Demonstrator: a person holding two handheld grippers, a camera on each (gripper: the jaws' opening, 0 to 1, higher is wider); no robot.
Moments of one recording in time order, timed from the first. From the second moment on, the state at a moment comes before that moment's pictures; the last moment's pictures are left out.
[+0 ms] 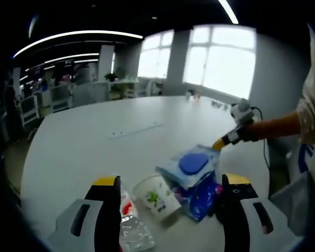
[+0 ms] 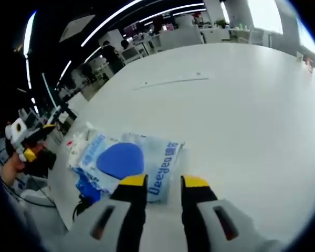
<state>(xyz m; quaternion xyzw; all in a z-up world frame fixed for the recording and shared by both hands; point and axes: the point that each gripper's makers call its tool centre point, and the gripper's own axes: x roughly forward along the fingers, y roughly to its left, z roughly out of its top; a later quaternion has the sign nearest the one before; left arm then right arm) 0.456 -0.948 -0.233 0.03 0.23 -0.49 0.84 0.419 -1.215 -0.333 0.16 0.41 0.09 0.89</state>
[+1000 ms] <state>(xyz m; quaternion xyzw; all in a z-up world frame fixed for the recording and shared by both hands) 0.456 -0.961 -0.236 0.04 0.23 -0.50 0.84 0.420 -1.209 -0.346 0.22 0.41 0.11 0.88</state>
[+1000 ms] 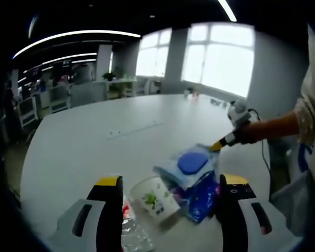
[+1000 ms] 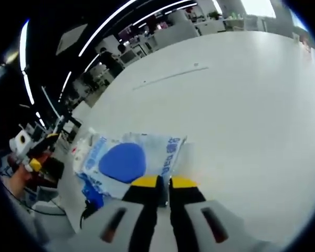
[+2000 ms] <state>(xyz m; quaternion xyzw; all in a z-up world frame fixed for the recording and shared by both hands) 0.458 -1.025 -0.253 0.06 0.28 -0.50 0.82 0.420 -1.209 -0.348 0.23 0.40 0.11 0.88</state>
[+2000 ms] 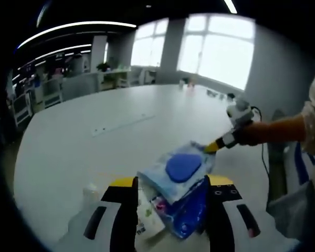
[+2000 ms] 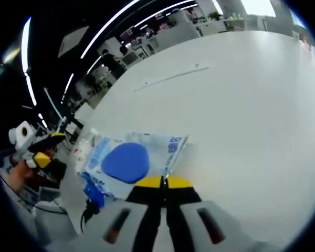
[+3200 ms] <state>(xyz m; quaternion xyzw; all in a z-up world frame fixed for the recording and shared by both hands) 0.457 -1.047 -0.339 0.05 0.51 -0.38 0.77 0.420 -1.212 -0.345 0.23 0.39 0.12 0.88</state>
